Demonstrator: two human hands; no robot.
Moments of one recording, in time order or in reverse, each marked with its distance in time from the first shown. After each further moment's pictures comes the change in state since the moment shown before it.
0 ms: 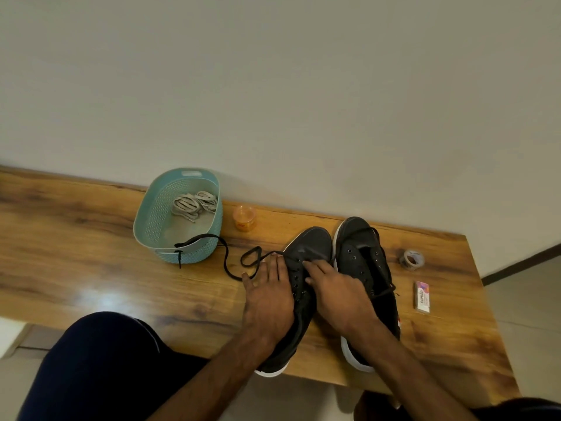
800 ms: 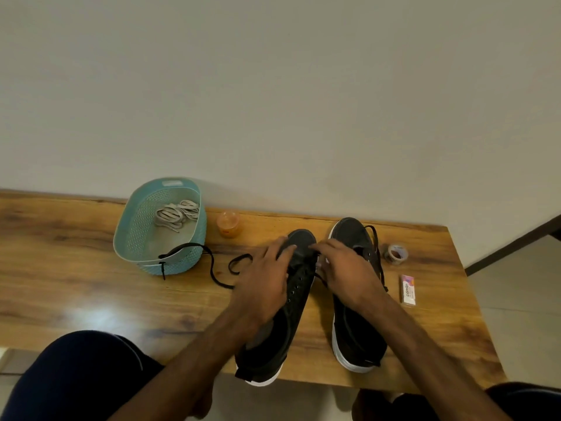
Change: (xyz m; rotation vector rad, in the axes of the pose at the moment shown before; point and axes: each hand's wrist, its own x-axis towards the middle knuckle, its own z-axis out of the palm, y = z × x) left_hand 0.016 0.000 -0.037 -0.260 0.283 0.277; right_hand 0.007 0.045 -0.019 0.268 0.102 0.099
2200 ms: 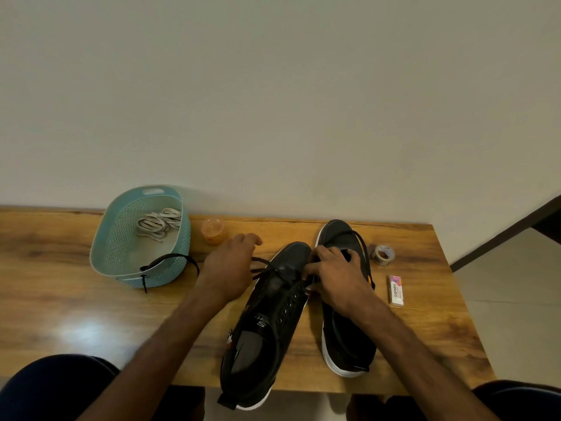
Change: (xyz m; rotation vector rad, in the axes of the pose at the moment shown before) left_hand 0.031 -0.031 -0.031 -0.187 -0.101 -0.182; right_hand -0.003 0.000 -0.009 -0.215 -0.203 0.040
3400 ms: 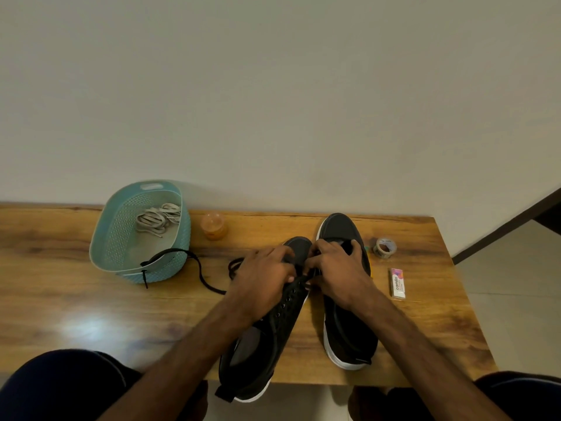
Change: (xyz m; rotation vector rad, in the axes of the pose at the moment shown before) left_hand -0.010 0.029 0.033 0.407 -0.130 0.356; right_hand 0.004 0.002 0.005 0.030 0.023 0.011
